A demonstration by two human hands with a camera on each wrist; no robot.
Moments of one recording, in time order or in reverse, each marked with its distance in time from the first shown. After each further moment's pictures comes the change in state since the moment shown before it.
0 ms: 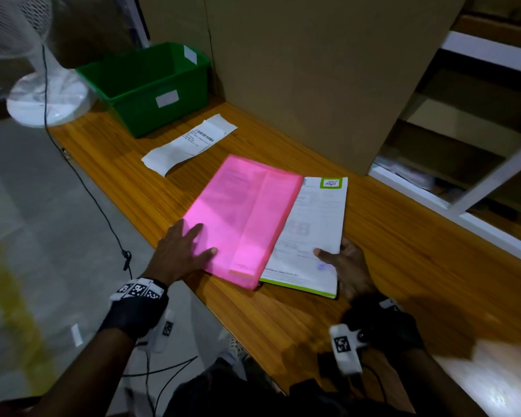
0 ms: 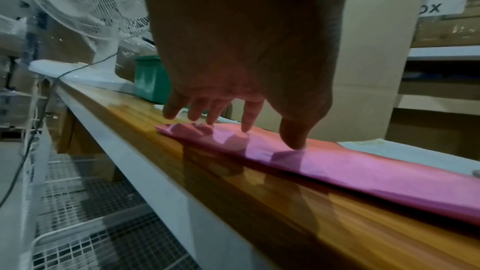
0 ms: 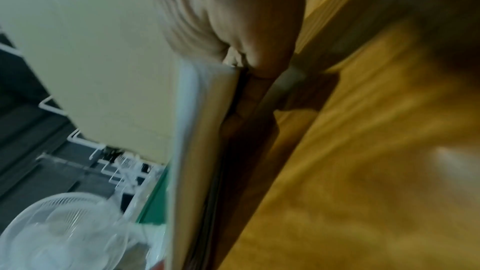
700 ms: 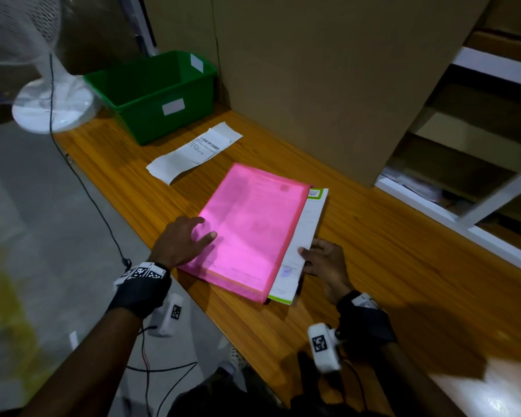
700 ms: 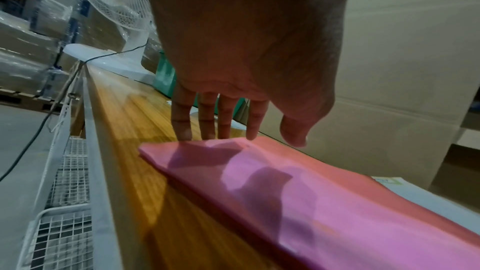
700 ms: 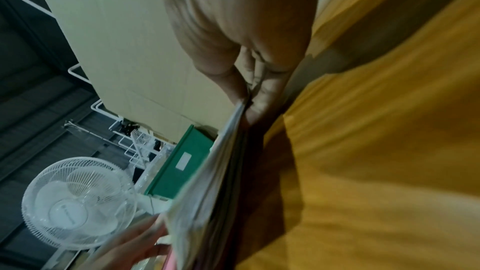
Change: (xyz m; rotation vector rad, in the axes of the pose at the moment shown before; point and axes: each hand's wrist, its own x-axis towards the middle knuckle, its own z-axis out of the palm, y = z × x) left_hand 0.043 -0.008 -0.025 -0.079 0.118 0.078; right_hand 0.008 -0.012 0.060 -0.131 0.011 0.019
